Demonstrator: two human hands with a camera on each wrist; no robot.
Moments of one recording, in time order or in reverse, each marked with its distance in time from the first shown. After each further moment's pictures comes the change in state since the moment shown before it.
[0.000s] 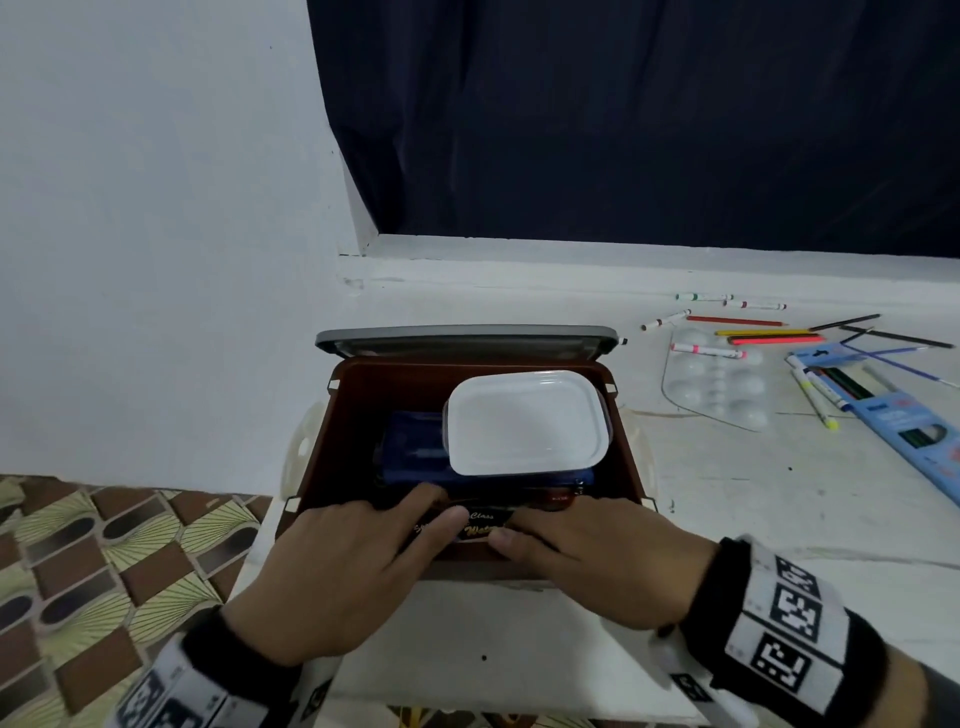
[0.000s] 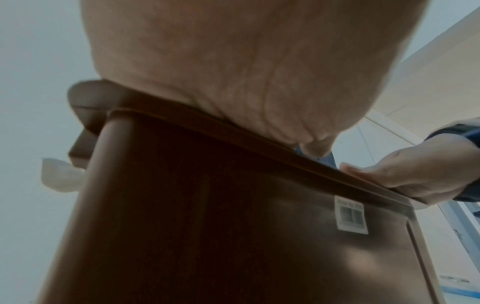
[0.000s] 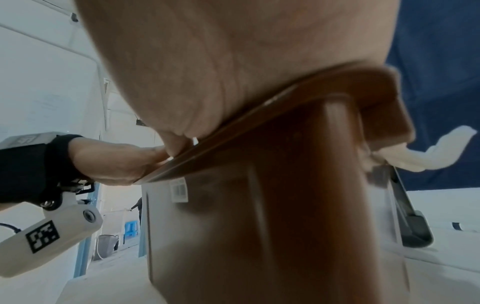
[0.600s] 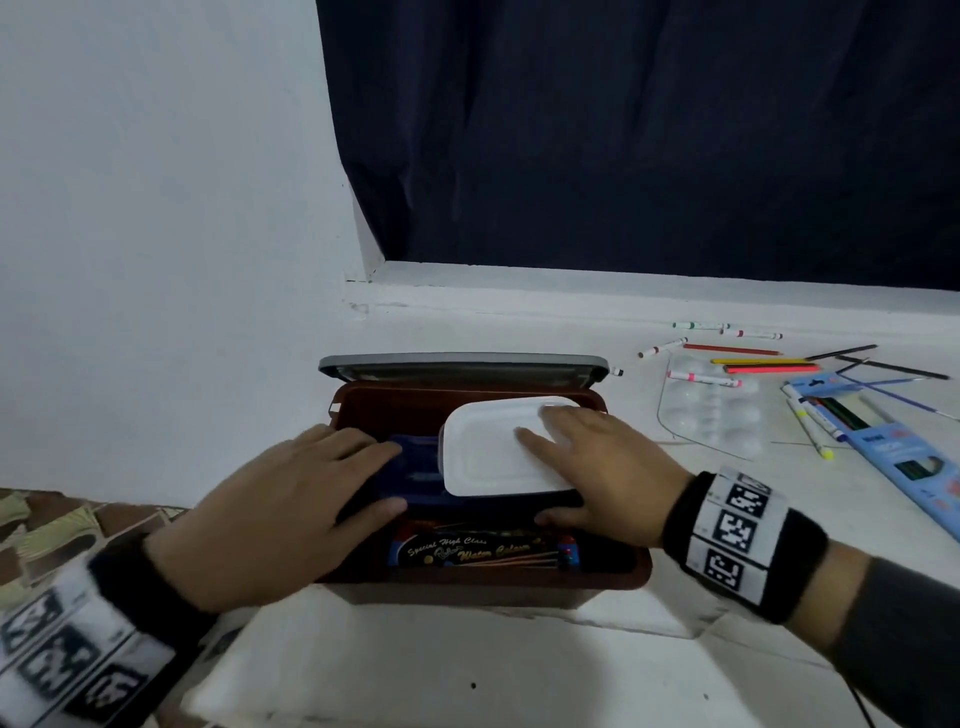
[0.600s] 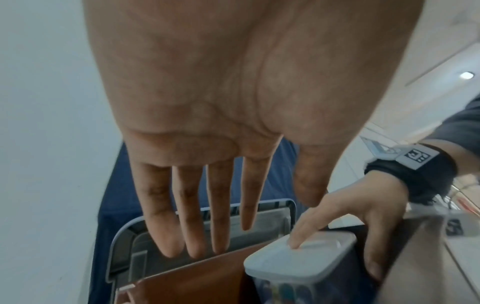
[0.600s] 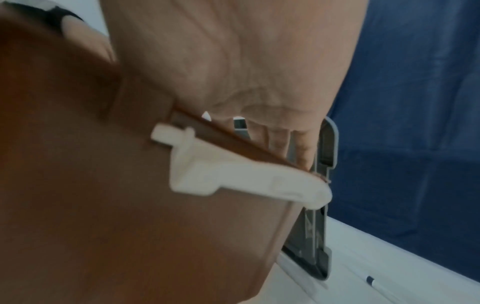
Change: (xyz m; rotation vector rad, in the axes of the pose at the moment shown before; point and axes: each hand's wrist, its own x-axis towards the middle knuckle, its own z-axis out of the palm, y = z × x) left_hand 0.006 -0.033 -0.055 -0.005 0.021 -0.131; right_hand 0.030 0.053 -0.041 -0.483 0.150 0.041
